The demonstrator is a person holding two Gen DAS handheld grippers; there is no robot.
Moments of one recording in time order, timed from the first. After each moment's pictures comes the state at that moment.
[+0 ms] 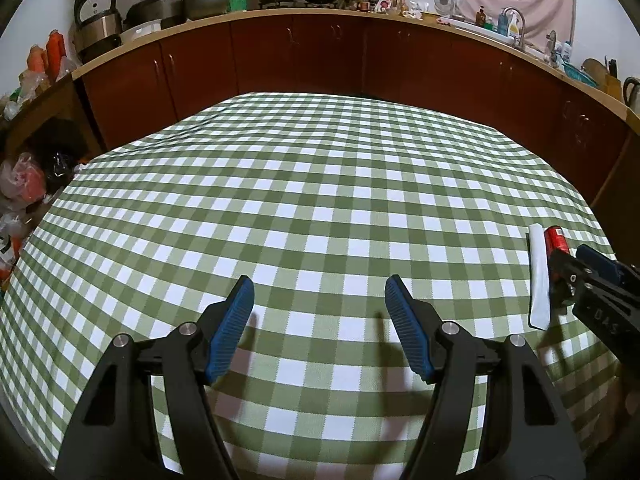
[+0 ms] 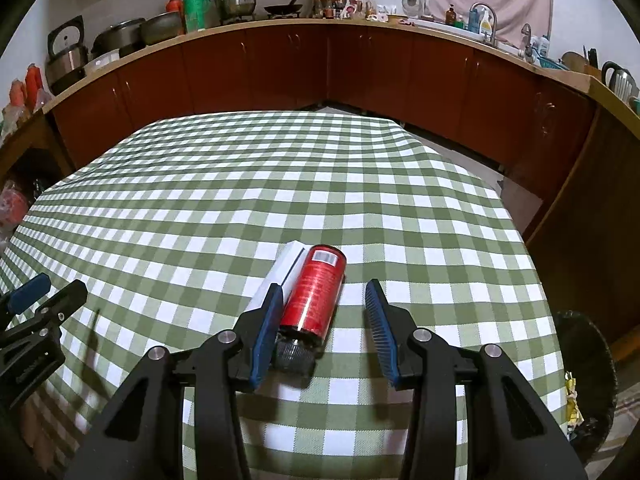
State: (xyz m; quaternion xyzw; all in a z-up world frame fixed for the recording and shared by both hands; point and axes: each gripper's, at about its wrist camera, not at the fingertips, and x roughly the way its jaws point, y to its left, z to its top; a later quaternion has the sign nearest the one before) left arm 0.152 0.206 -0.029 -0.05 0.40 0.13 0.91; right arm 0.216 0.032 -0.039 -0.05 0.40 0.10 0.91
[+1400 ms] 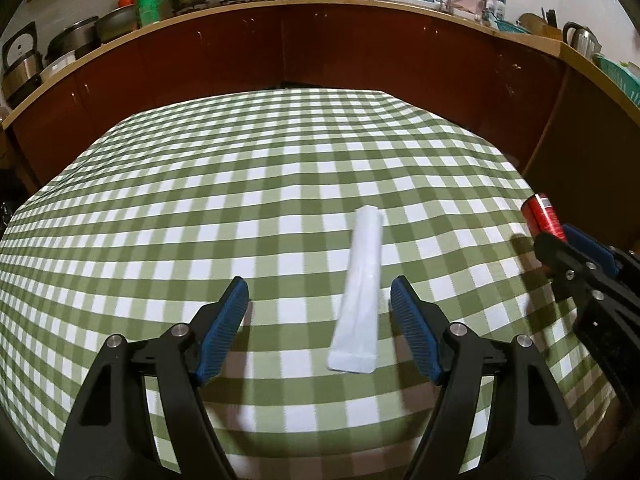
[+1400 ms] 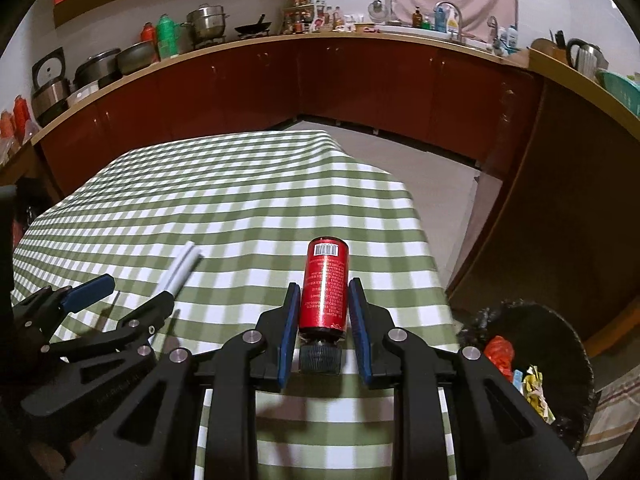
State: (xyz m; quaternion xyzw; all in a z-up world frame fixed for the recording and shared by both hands) left arm 0.211 0.070 -0.044 -0.01 0.42 0.02 0.91; right arm 0.214 -0.061 -0.027 -0.01 0.38 0.08 0.92
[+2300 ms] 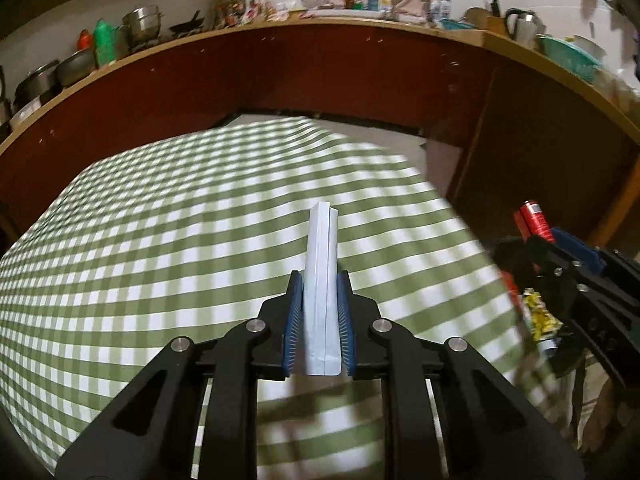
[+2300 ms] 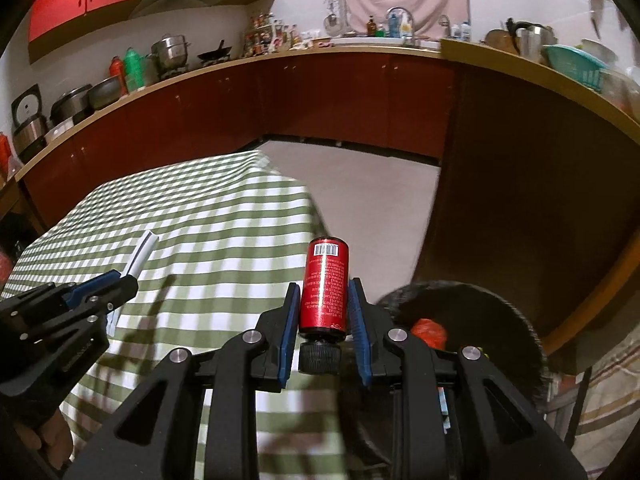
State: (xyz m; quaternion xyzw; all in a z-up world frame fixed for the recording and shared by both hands) left arm 0.187 -0.025 -0.010 0.03 0.38 -0.06 0.92; right arm 0.170 -0.156 -0.016 0.03 0.35 0.02 0.94
